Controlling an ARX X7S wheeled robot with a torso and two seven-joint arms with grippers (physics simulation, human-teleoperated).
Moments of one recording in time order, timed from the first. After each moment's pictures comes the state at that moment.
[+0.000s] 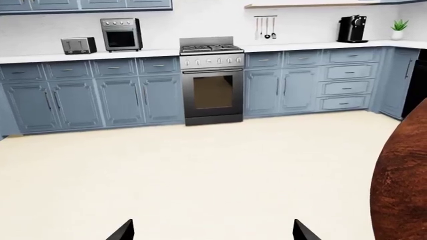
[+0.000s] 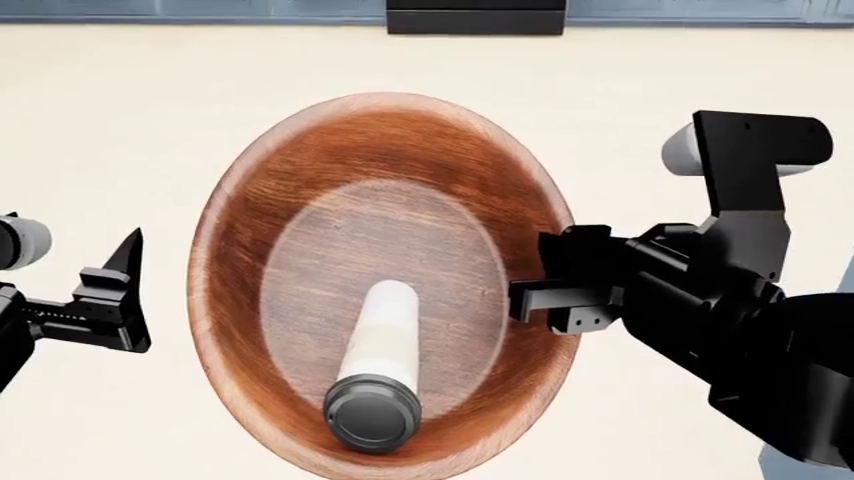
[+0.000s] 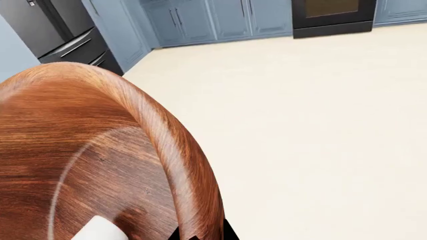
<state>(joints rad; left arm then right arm) -0.64 -0.65 0.33 0.26 -0.88 -0.64 -0.37 1.42 0.95 -1.32 0.02 1.82 0.41 0.23</state>
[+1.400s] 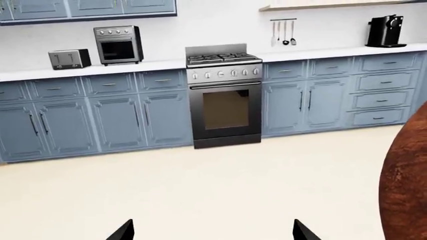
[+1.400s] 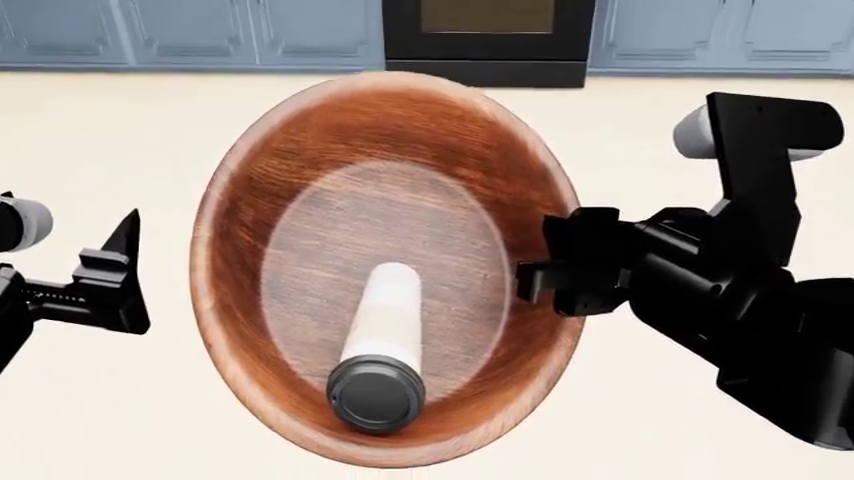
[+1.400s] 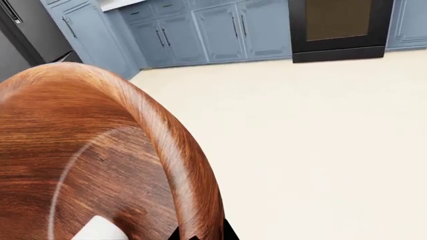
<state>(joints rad) -0.68 -0.64 0.35 0.25 -0.86 -0.64 -0.38 1.43 0.94 -1.30 0.06 1.82 0.42 0.19</state>
